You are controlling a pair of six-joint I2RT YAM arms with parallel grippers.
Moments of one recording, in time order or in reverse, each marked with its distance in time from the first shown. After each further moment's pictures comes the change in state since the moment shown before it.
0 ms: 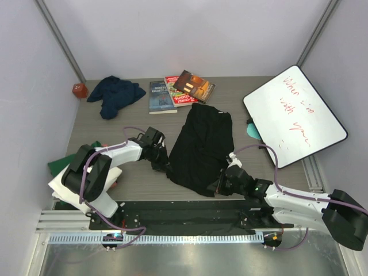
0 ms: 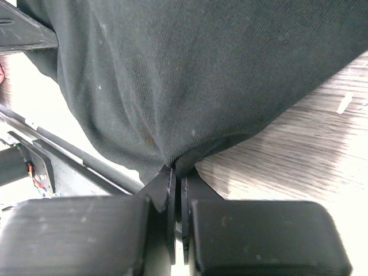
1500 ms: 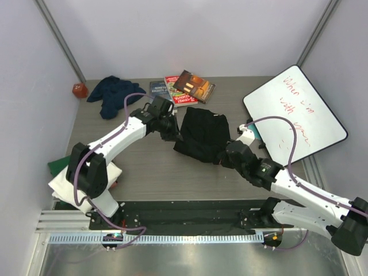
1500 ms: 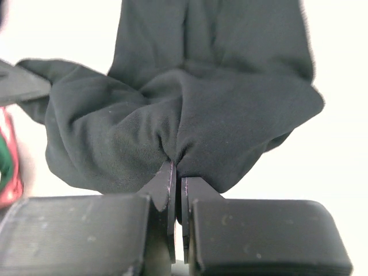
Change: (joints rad) left arm -0.036 0.019 0.513 -0.262 -0.104 0.041; right arm -0.067 -0.046 0.463 -0.439 0.402 -0.173
